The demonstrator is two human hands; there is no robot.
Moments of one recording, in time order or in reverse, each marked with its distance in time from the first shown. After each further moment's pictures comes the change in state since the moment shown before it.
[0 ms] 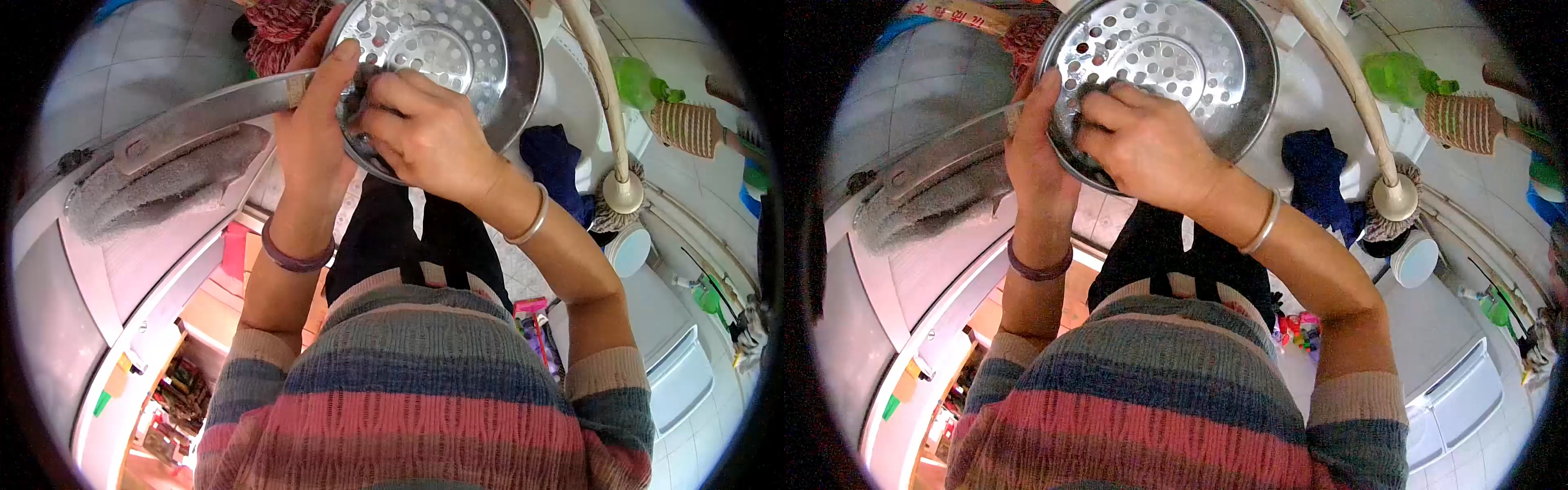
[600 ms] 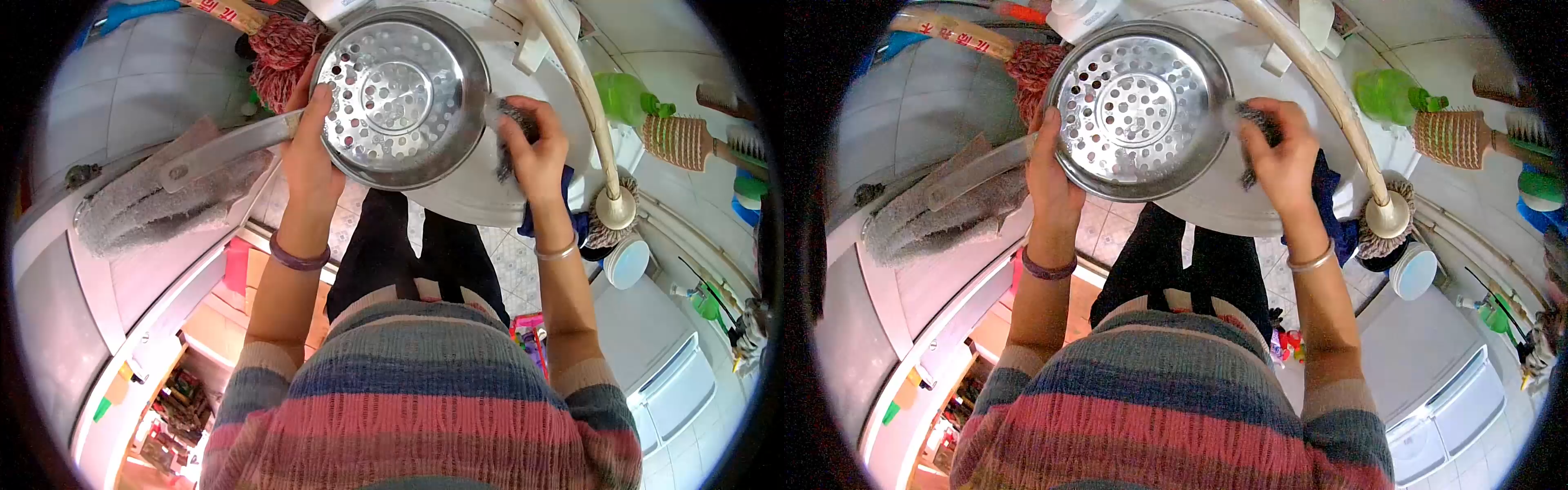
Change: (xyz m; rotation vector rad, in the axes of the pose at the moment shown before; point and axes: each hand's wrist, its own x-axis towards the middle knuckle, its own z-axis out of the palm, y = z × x) left_hand 0.023 -0.029 -0.034 -0.143 0.014 -0.027; right_hand -0.081 0.065 -0.039 0.254 0.382 0.863
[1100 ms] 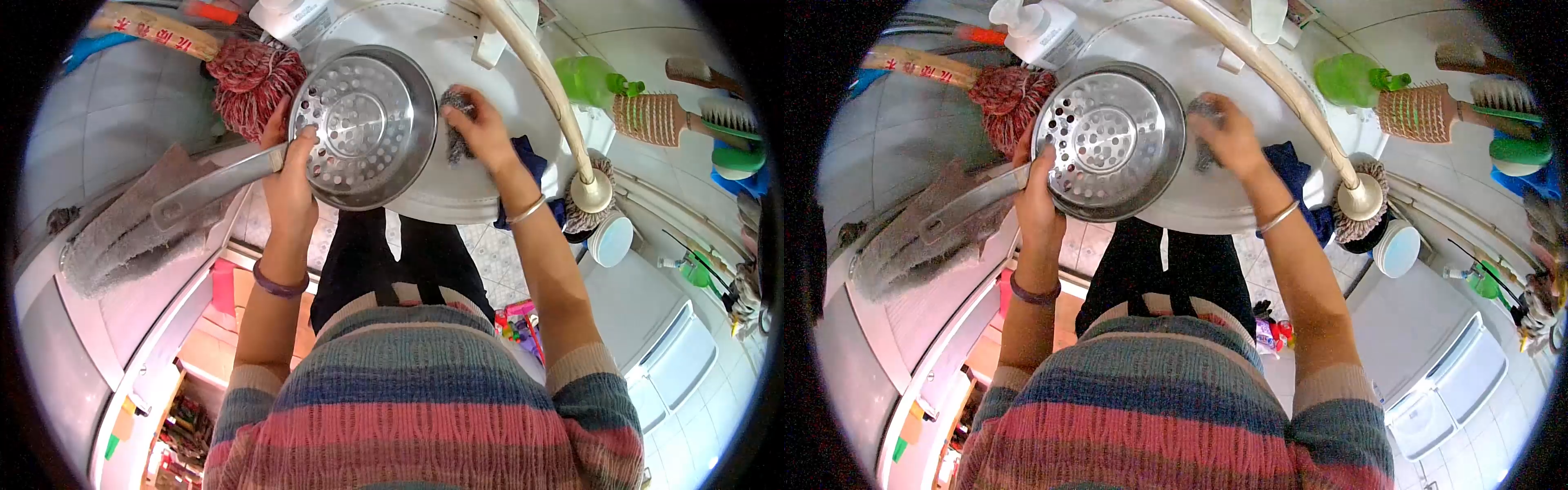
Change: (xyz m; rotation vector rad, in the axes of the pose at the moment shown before) left_hand -0.010 -0.013 -0.006 0.359 0.019 0.067; right_hand 0.020 0.074 0.016 -0.007 -0.232 0.192
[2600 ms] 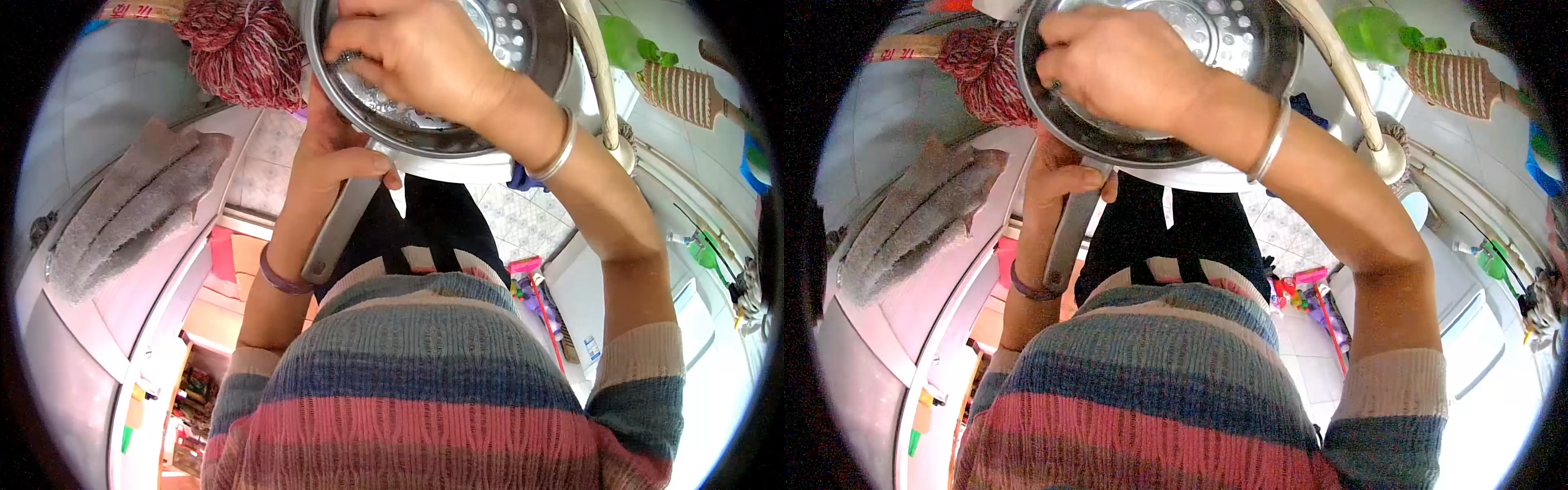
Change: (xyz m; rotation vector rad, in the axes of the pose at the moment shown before) left_hand -0.021 0.000 0.009 -0.243 -0.567 -0.362; right_hand 0.012 -0.145 0.040 -0.567 -0.240 -0.930
